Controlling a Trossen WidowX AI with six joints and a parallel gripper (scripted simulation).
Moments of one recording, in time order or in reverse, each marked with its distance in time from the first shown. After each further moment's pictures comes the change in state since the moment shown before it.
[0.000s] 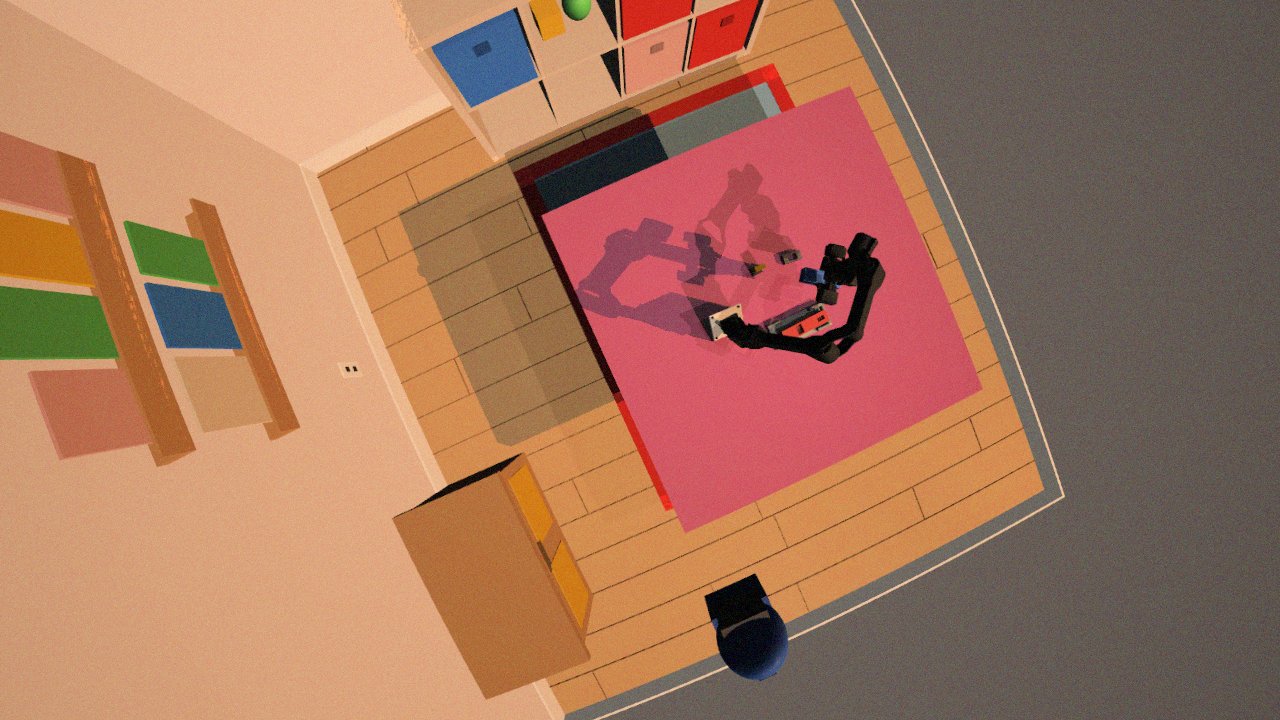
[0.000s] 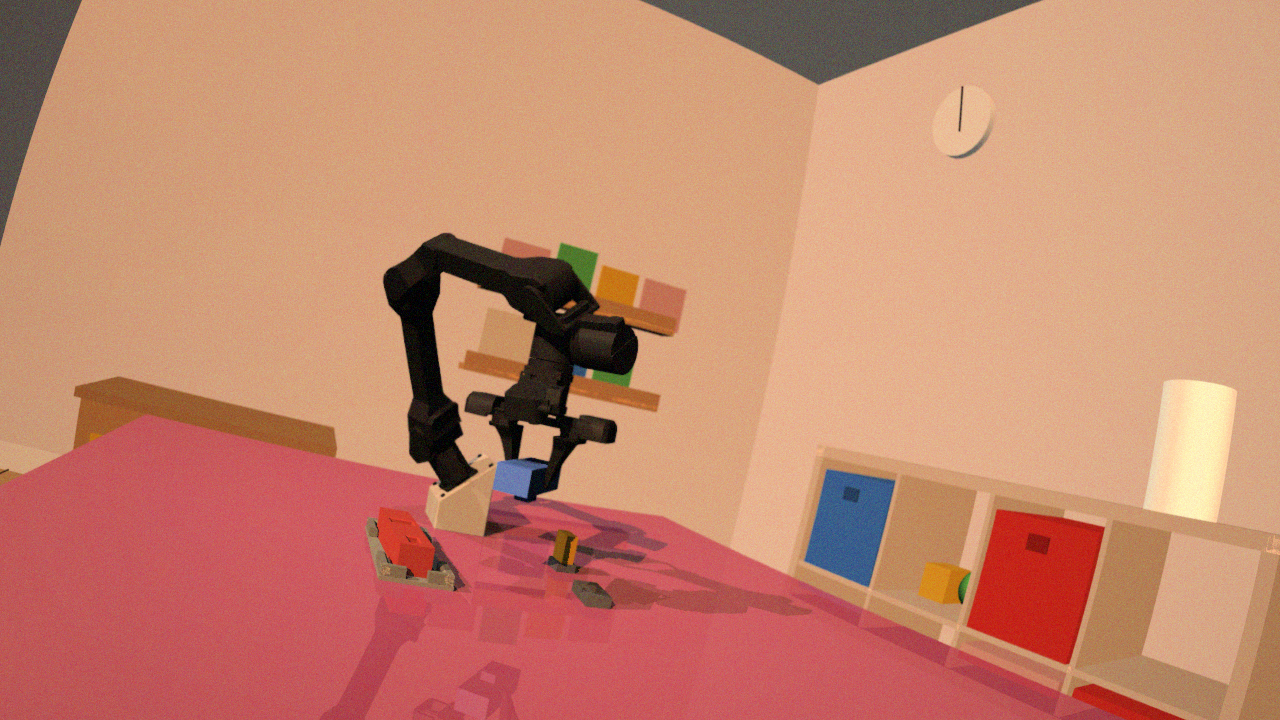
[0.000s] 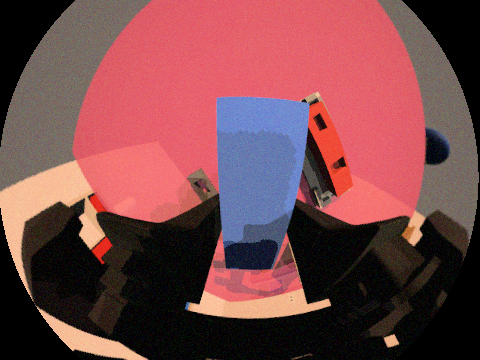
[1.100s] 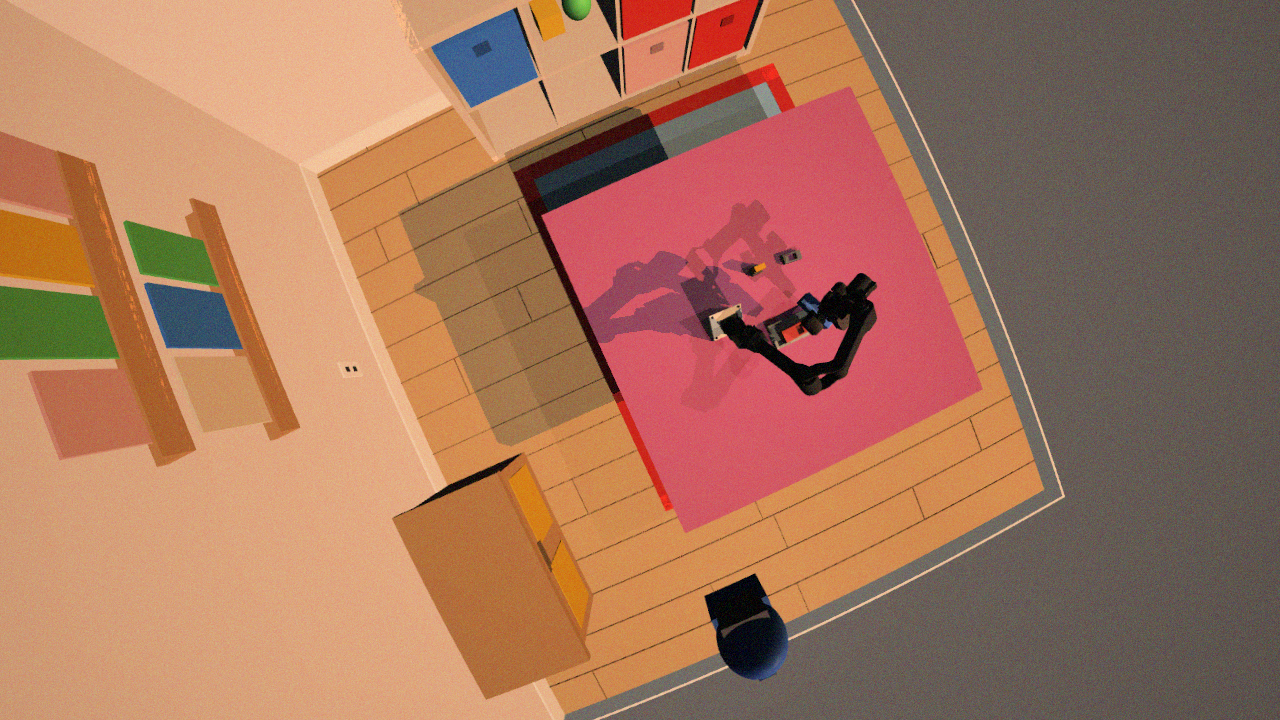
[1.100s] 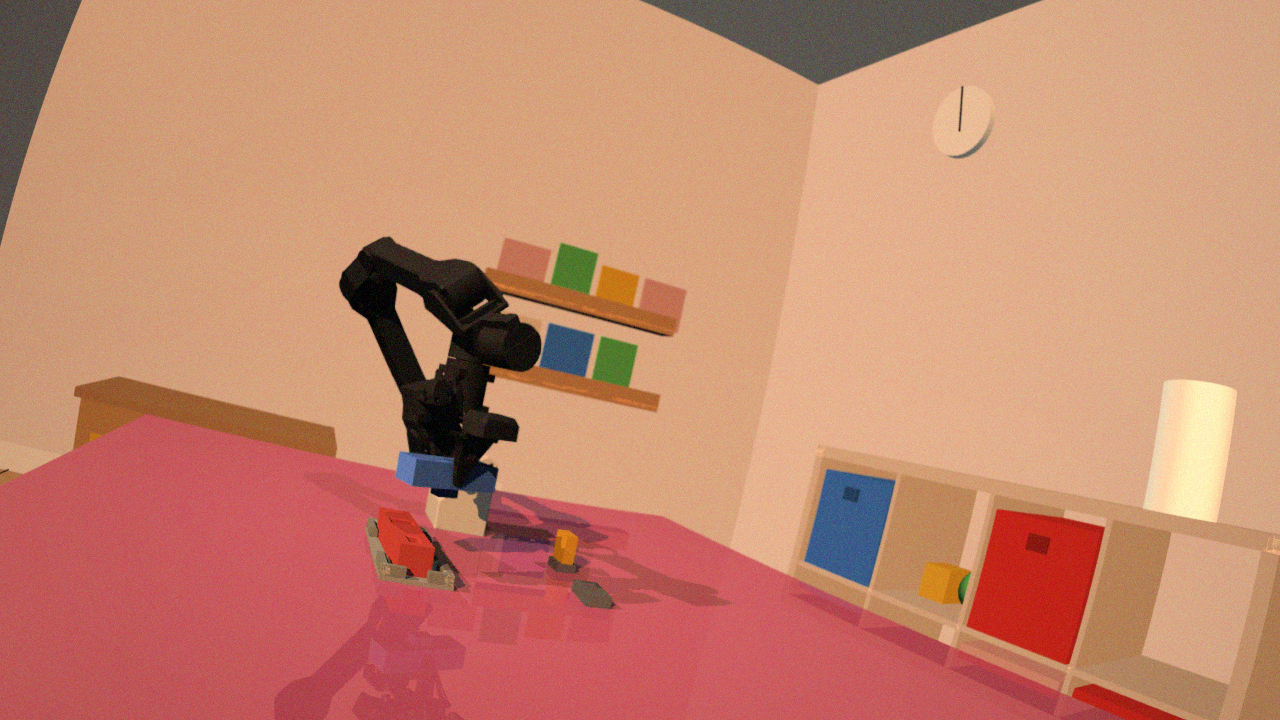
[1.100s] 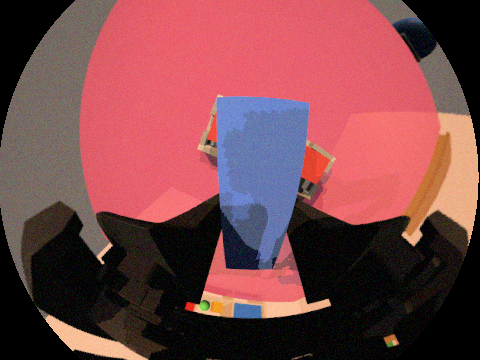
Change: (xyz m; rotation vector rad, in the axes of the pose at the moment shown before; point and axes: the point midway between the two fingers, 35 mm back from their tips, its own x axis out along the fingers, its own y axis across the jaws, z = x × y) arm 0.020 -0.104 0.017 0.549 -0.007 -0.006
